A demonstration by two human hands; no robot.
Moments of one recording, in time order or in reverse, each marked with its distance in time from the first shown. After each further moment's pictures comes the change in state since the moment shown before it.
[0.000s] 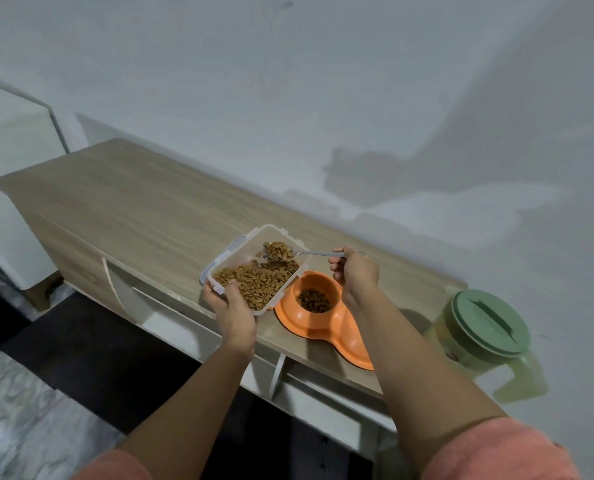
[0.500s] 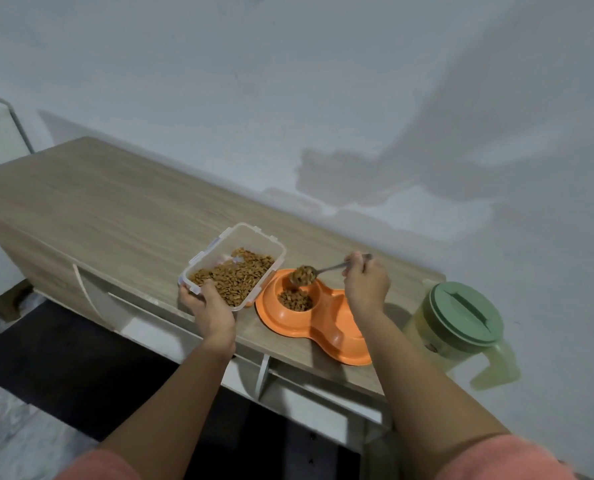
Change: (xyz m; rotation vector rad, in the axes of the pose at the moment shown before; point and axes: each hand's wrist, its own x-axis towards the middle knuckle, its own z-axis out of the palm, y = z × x) left_hand 0.007 0.000 0.008 0.000 0.049 -0.010; right_hand 0.007 0.010 -0.046 -0.593 0.206 -0.487
